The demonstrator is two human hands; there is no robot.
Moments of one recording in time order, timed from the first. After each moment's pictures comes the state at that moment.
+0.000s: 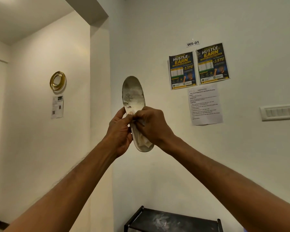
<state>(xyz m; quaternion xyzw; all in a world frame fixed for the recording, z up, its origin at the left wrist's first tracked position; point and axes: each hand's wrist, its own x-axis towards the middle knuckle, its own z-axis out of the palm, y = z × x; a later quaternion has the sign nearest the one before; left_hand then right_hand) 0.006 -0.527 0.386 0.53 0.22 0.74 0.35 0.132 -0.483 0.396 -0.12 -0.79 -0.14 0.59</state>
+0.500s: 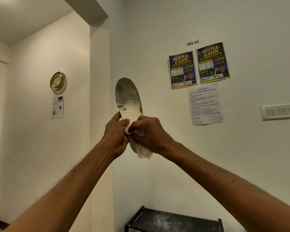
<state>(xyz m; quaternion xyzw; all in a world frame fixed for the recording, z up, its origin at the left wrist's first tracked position) -0.004 -0.521 0.385 0.49 0.23 0.76 0.36 0.132 -0.481 0.380 -0.11 -0.83 -0.11 0.53</state>
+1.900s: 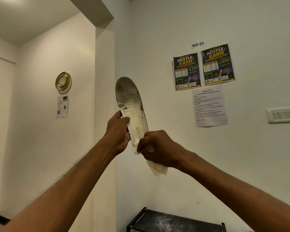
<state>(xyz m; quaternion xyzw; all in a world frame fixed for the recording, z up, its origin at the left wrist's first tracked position) -0.008 -0.526 0.395 0.47 0.28 0.77 0.32 0.154 -0.495 0.355 -0.16 -0.90 -0.11 0.40</state>
